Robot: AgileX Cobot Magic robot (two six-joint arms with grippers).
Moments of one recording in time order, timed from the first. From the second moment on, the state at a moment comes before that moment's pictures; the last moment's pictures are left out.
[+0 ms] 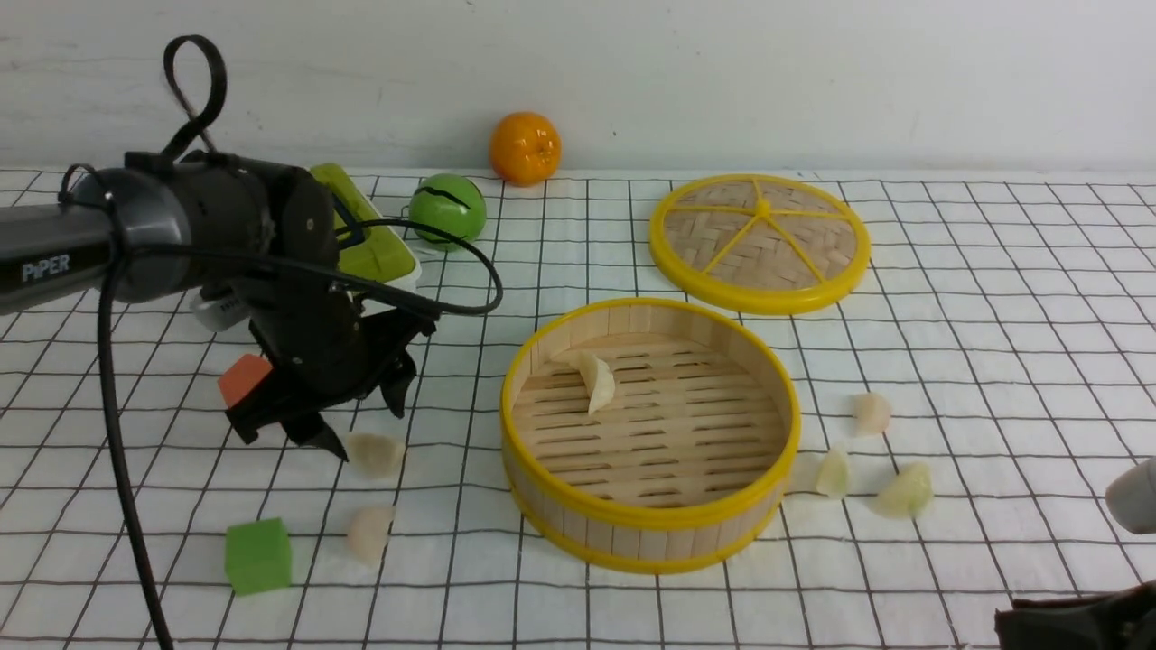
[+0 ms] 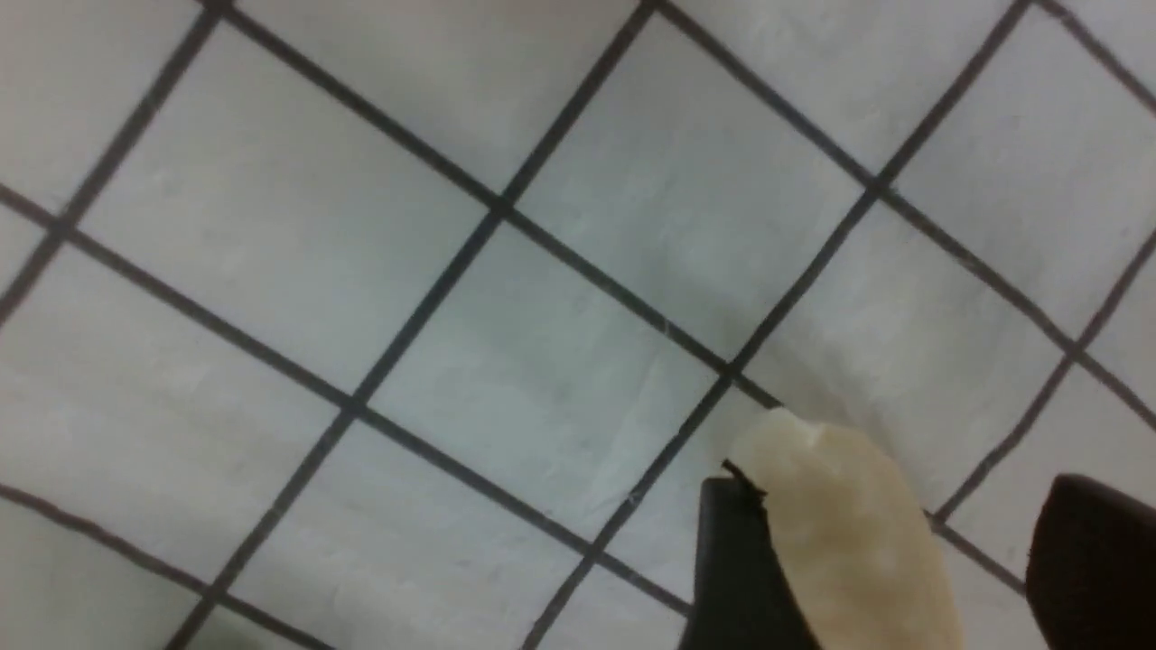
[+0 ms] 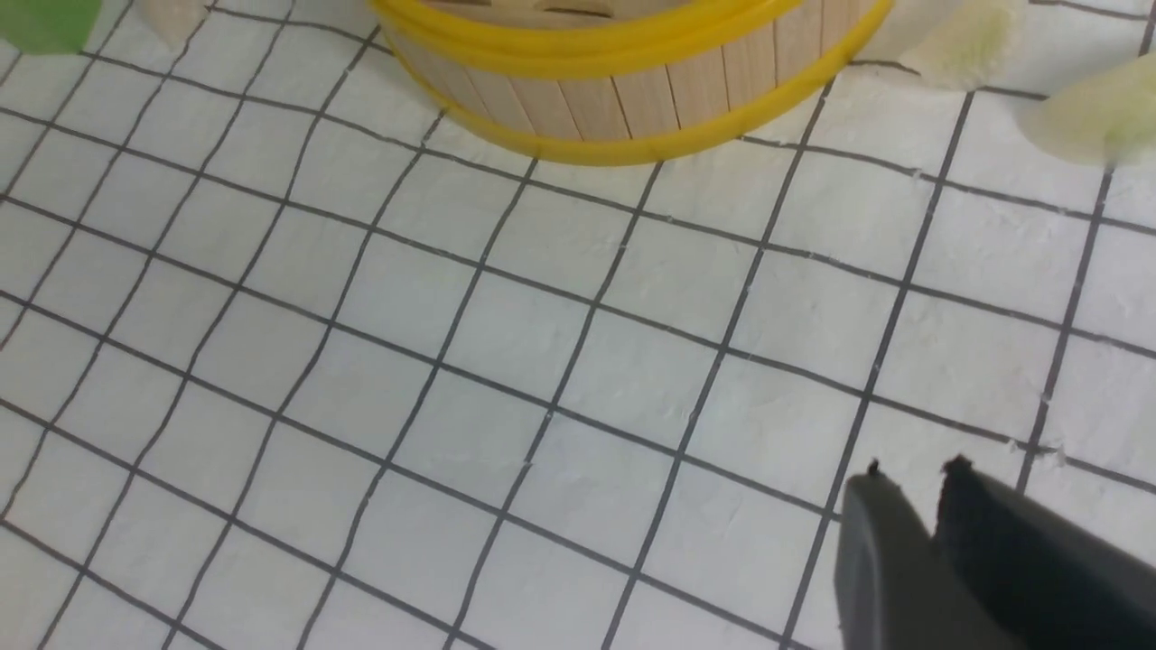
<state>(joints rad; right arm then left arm) 0.21 0.80 -0.45 0.59 0.58 -0.40 -0.26 2.00 -1.45 0.01 0.80 -0.93</state>
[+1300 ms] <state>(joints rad) 0.21 0.80 -0.45 0.62 0.59 -0.40 -0.53 2.08 -1.99 -0.32 0.98 -0.36</state>
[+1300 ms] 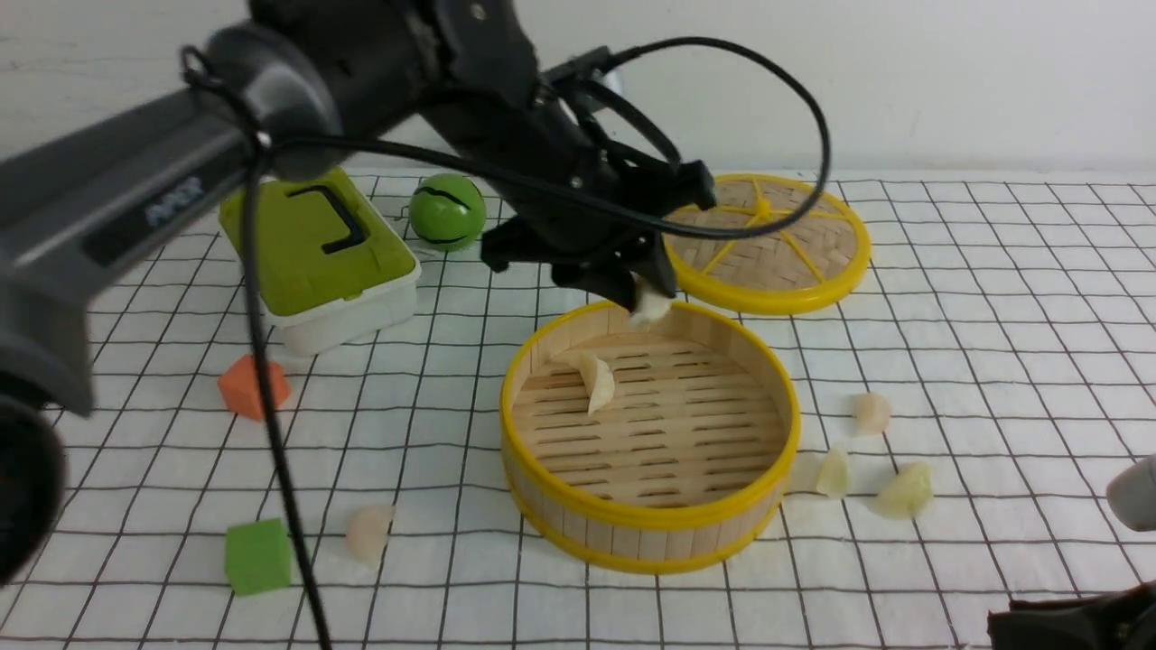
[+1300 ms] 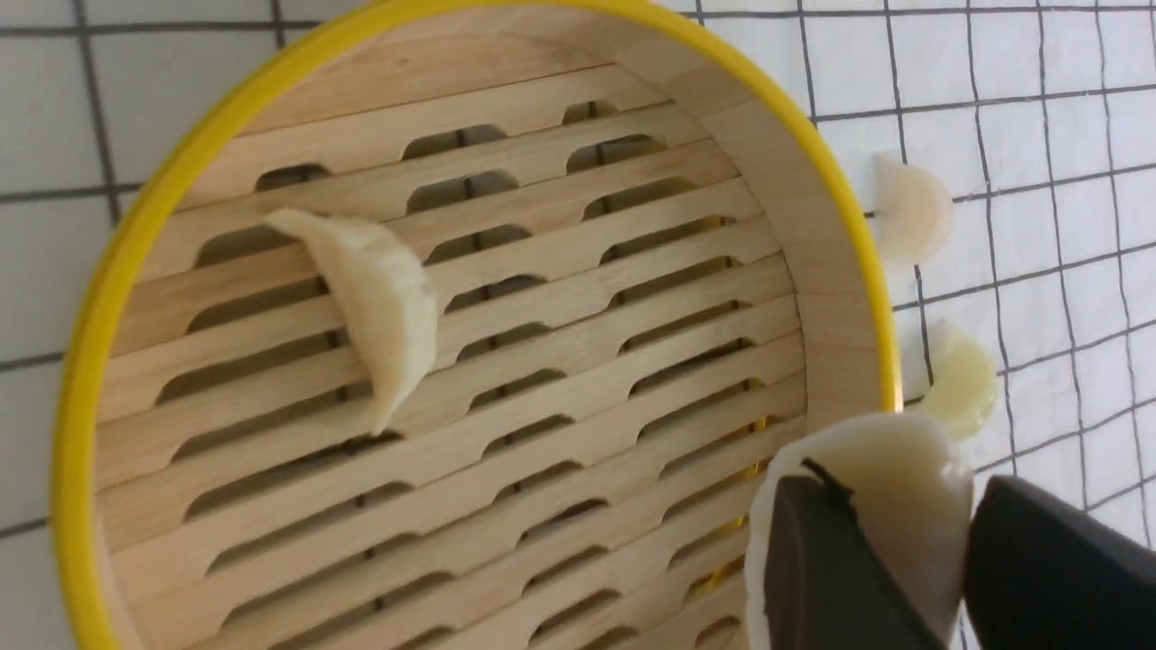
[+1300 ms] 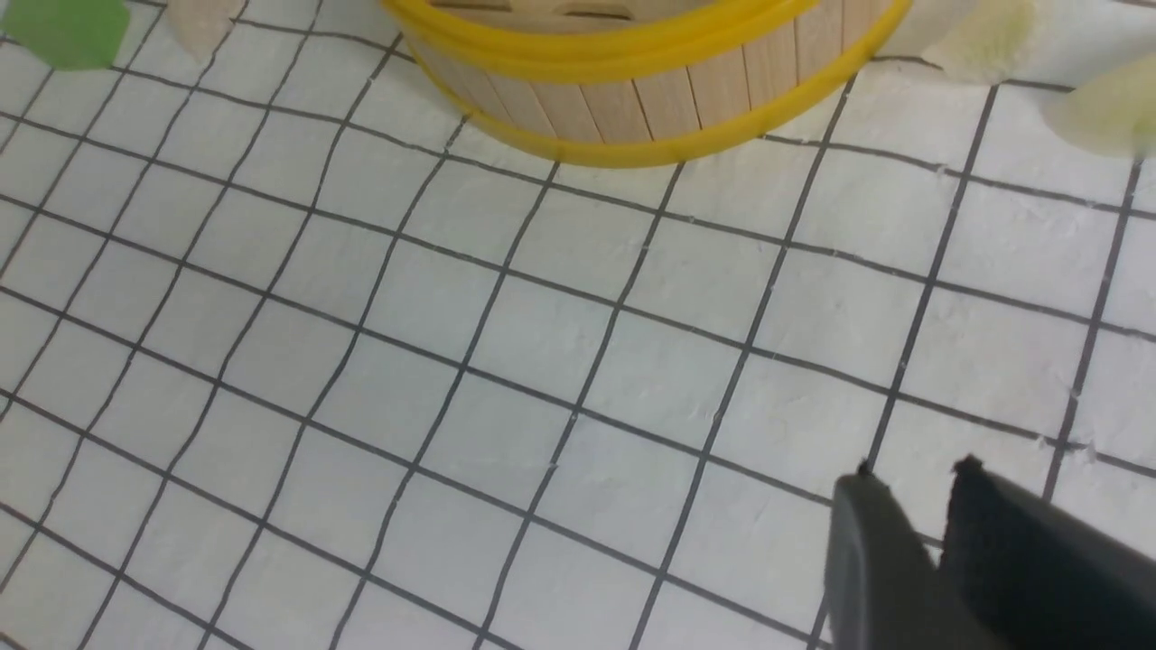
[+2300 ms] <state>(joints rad) 0.21 0.80 -0.45 0.63 0.60 -0.40 -0.57 2.31 -2.07 -0.11 0.83 -0.60</state>
